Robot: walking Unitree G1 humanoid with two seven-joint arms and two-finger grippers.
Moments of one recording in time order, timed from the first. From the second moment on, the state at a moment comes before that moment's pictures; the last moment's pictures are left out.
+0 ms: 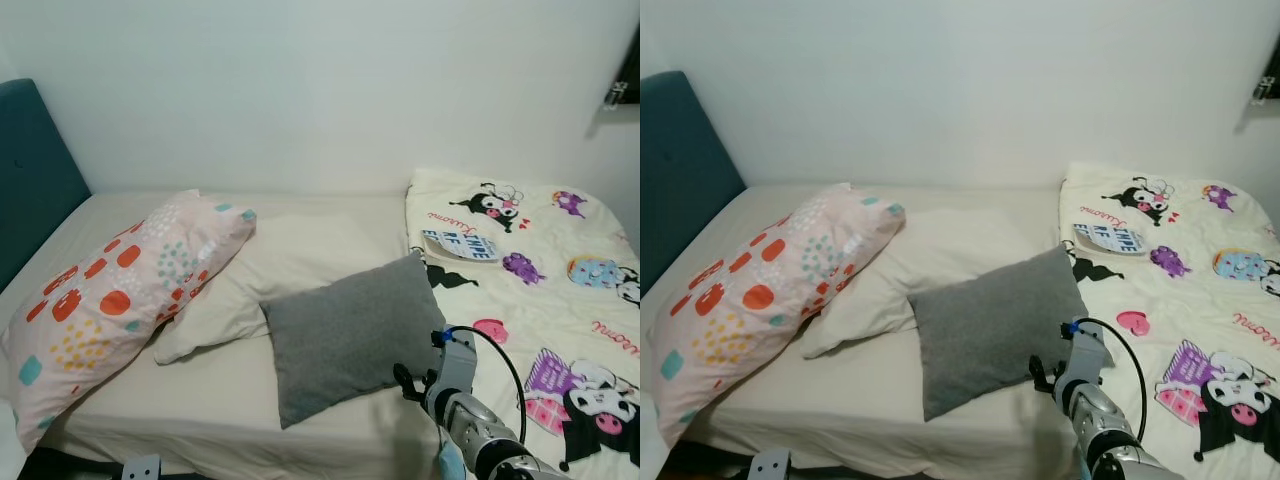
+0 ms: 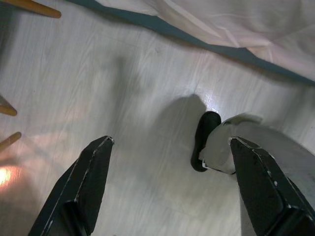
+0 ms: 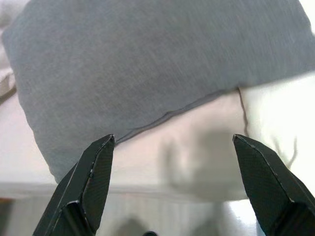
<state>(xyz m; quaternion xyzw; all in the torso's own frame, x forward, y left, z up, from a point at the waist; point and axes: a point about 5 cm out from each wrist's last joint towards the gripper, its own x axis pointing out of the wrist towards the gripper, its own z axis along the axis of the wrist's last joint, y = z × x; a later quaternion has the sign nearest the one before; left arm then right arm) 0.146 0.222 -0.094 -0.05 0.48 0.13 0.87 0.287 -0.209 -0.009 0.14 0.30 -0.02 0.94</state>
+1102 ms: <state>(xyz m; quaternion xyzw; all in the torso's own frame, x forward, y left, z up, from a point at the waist) 0.211 0.295 -0.017 -0.10 0.16 0.22 0.96 0.345 -0.160 0.058 0.45 0.12 0.09 0.88</state>
